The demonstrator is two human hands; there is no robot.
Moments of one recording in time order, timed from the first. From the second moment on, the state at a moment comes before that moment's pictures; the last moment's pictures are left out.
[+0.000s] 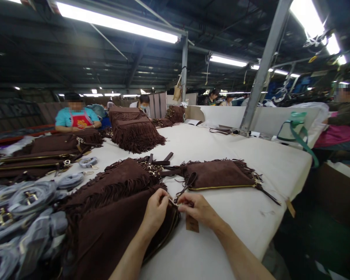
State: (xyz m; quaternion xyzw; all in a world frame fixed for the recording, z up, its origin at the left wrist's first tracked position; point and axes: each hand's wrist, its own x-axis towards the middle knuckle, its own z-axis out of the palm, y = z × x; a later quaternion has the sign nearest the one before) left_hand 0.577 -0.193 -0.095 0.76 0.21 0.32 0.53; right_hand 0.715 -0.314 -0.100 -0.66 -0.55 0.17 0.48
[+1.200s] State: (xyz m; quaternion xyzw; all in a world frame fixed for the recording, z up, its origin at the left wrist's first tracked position) left_hand 0.588 -0.221 -0.094 0.78 0.24 0.29 0.50; right_hand 0.713 -0.305 -0.100 -0.59 -0.44 0.24 0.63
